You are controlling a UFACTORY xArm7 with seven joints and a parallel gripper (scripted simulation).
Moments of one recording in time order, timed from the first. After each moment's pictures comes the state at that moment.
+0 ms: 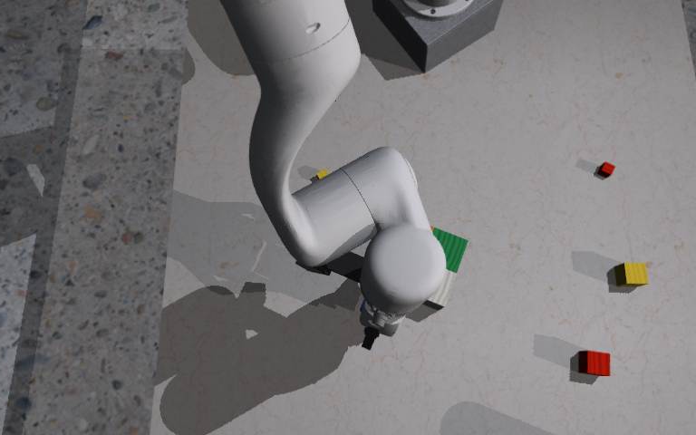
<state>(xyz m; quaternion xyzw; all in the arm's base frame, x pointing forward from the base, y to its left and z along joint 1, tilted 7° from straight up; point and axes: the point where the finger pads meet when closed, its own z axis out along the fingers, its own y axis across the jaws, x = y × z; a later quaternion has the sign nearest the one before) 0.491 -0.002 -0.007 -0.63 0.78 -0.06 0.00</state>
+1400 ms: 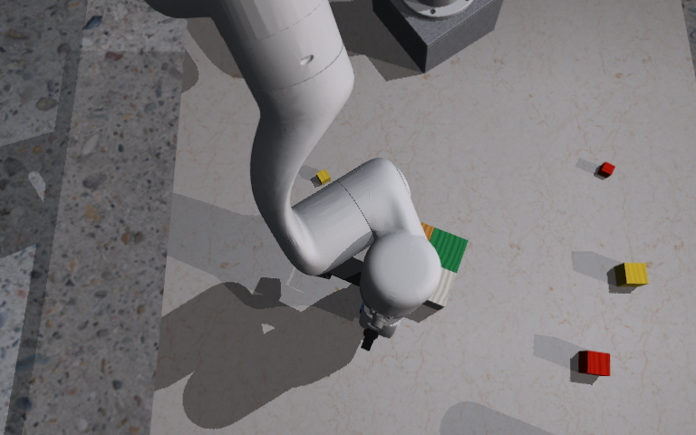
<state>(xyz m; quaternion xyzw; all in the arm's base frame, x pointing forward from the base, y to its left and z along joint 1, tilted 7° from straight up) 0.494 -0.004 -0.033 -0.63 0.78 -0.06 0.00</state>
